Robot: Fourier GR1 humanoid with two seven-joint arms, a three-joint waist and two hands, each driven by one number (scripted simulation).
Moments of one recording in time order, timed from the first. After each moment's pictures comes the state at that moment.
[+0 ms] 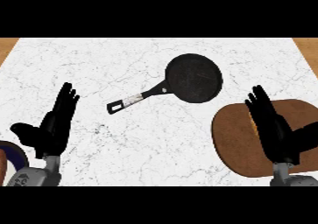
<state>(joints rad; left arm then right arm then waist) -0.10 0.30 -0.17 -1.48 0.30 0.30 -0.03 -0.04 -0.26 0.14 -1.64 -0.30 -0.21 0.14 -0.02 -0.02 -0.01</state>
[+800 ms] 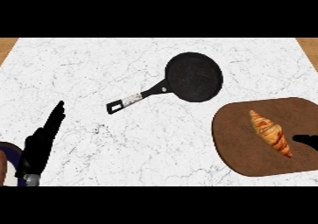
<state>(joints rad) 0.03 0.47 -0.24 -1.50 0.12 0.27 0.06 0.01 -0.74 -0.04 -1.69 0.07 -0.19 0.14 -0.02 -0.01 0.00</state>
